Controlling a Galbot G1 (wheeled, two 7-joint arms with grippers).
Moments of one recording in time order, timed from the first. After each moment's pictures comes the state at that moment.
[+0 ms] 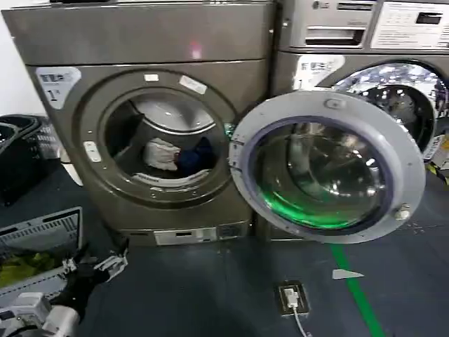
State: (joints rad) left arm 1.53 -1.46 -0.85 -2.43 -0.31 0.64 0.12; right arm -1.82 0.91 2.48 1.93 1.02 -0.33 -0.09
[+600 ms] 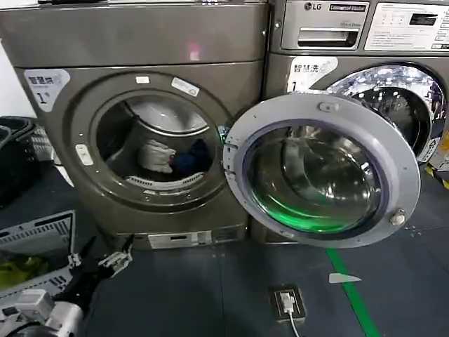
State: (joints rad) left arm 1.51 -1.46 -0.83 -2.42 -0.32 0.62 0.14; right arm -1.84 0.93 2.47 1.95 1.03 -0.25 -0.13
